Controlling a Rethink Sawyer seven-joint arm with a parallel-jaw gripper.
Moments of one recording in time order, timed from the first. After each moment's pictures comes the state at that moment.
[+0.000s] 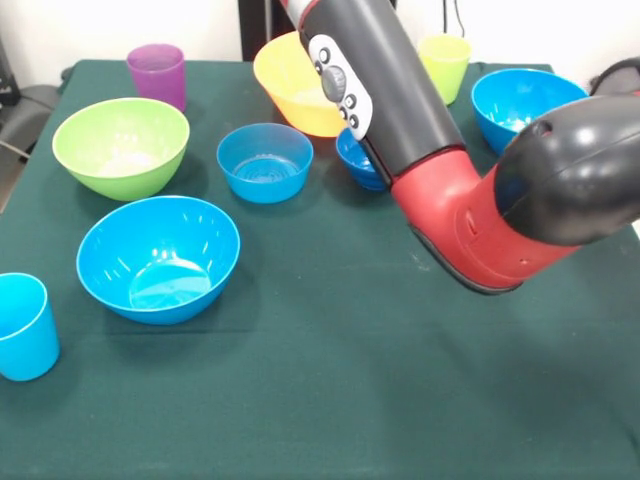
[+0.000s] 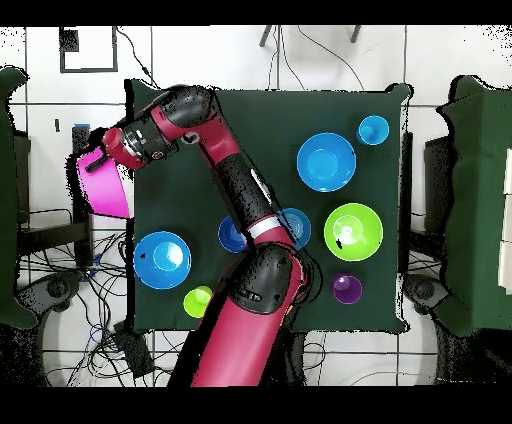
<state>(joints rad) -0.39 0.17 1.14 0.88 0.08 1.58 1.83</state>
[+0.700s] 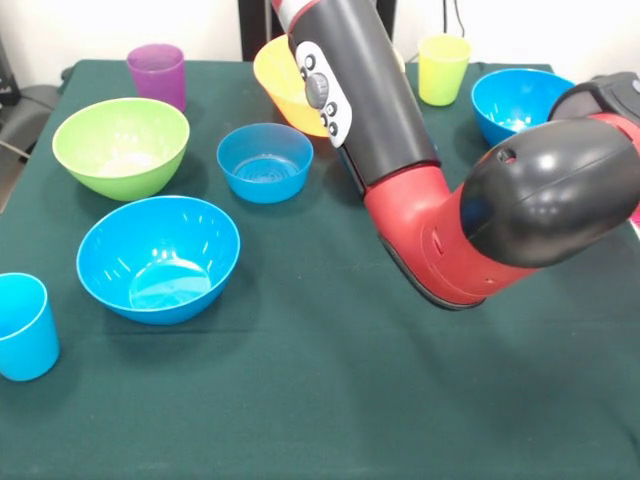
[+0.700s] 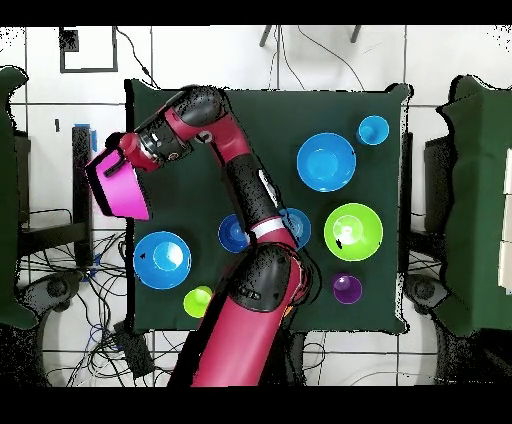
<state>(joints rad) -0.39 0.20 1.13 0.80 0.02 1.69 1.78</state>
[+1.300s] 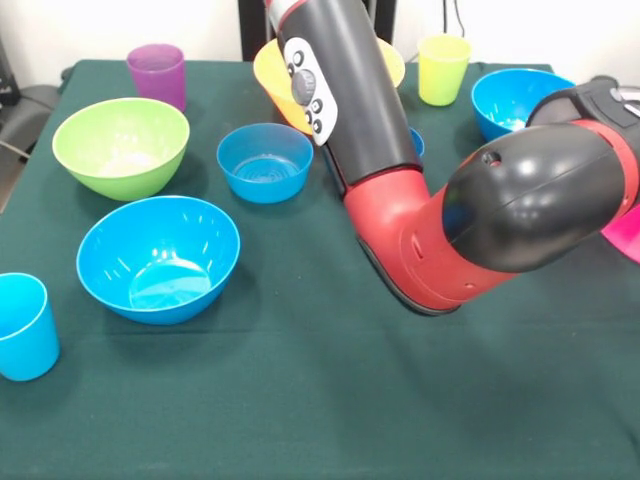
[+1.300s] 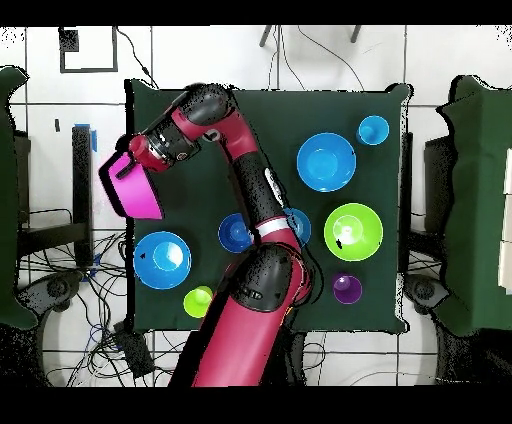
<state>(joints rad) -0.40 0.20 1.12 0.75 -0.05 1.76 1.78</state>
